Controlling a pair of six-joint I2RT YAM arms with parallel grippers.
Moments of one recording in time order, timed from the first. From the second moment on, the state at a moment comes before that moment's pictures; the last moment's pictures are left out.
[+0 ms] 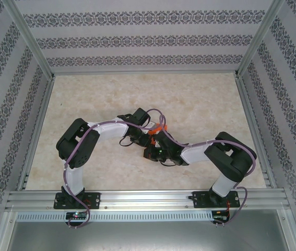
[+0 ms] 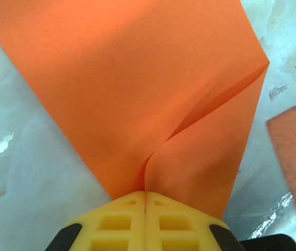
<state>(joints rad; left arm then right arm) -0.70 1.93 1.19 -0.47 0.35 -0.22 0.83 1.65 0.55 0.31 -0.33 1.00</state>
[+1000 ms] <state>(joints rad) -0.70 1.95 1.21 -0.48 0.36 -0.21 0.62 1.63 0.58 0.17 -0.33 0.89</state>
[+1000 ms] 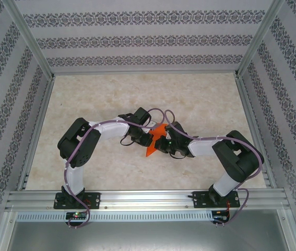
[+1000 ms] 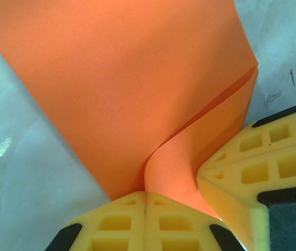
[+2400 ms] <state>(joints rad) -0.70 1.96 1.23 -0.49 0.38 -0.19 0.47 1.69 0.71 0.01 -0.32 0.78</state>
